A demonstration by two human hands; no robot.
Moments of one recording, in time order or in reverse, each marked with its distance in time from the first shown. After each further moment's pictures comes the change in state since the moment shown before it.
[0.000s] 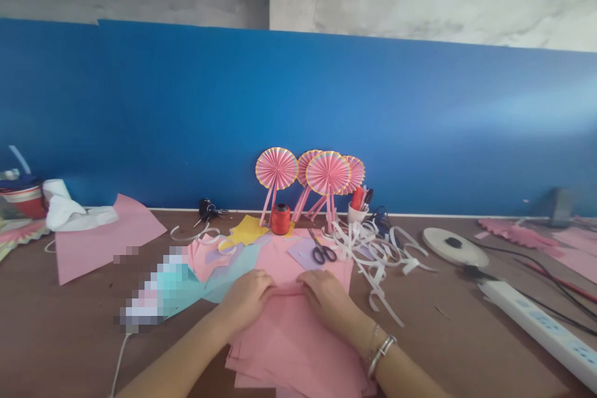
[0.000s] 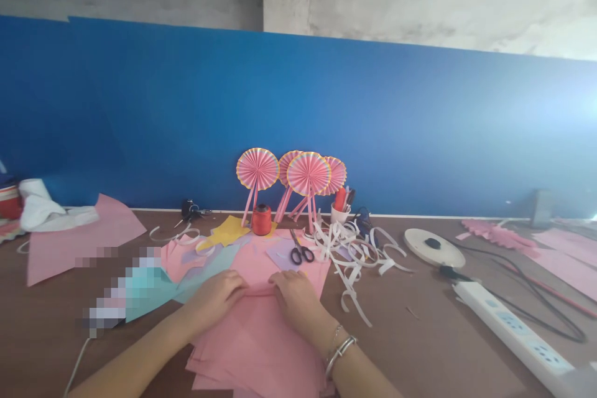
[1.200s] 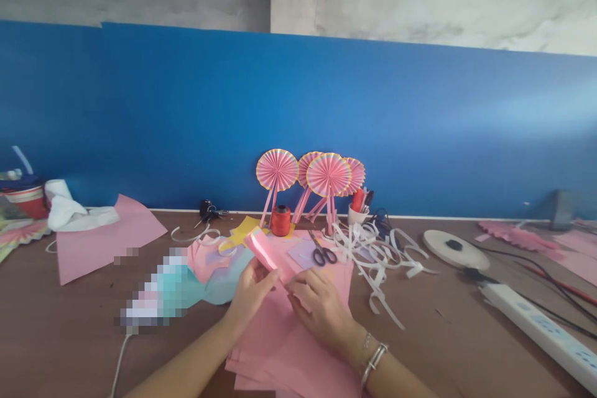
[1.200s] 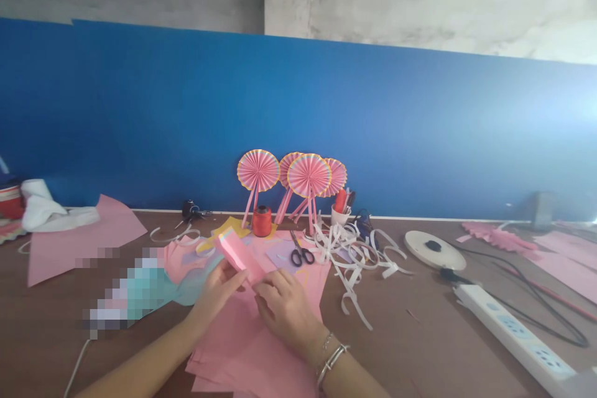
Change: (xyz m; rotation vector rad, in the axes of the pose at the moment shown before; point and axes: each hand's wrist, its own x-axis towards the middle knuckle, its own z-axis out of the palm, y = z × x) left_hand 0.014 0.018 0.014 -1.032 0.414 -0.327; right_hand -0.003 -0.029 -0.005 0.010 0.446 -0.367
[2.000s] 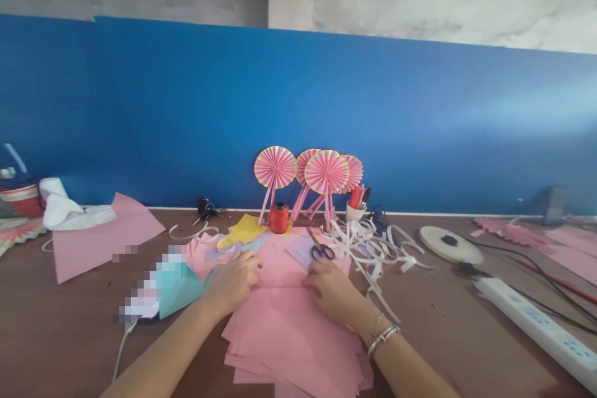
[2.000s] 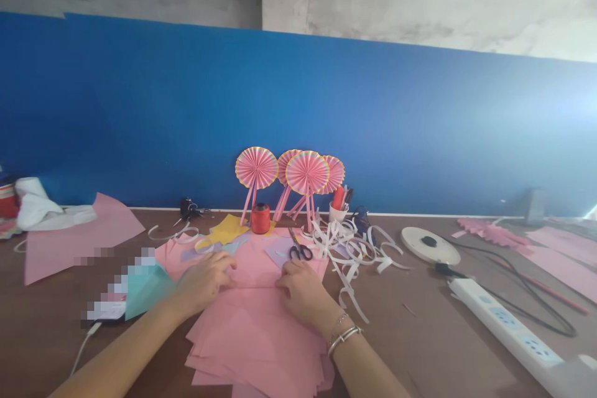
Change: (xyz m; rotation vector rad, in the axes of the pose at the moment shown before) left_hand 0.016 0.007 -0.054 1.150 -0.428 0.536; right_hand -0.011 0.046 -0.010 -0.089 -0.455 0.193
